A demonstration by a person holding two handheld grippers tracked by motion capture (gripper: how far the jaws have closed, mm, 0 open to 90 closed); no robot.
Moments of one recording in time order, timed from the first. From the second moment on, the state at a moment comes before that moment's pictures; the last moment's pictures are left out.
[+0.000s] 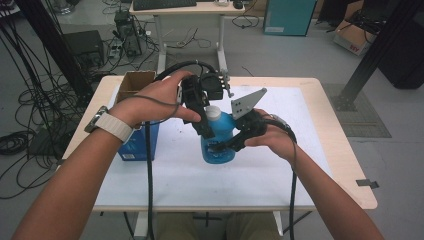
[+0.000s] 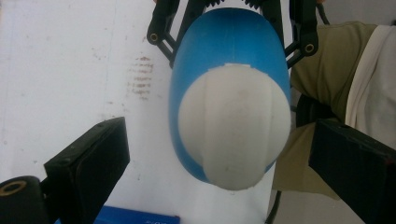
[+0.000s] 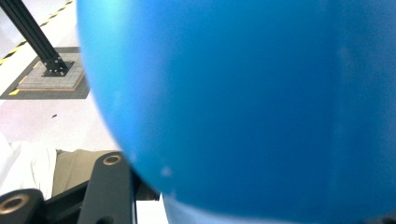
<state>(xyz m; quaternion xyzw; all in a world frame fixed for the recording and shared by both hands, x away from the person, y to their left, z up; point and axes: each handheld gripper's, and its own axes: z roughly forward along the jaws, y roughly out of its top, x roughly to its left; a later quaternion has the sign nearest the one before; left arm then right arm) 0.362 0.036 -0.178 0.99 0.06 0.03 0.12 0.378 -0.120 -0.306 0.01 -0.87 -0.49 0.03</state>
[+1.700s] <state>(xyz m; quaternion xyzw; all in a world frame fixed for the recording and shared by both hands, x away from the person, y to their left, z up) 0.363 0.026 -0.188 0.99 0.05 0.03 0.12 0.373 -0.120 -0.306 0.01 -0.87 -0.49 0.04</state>
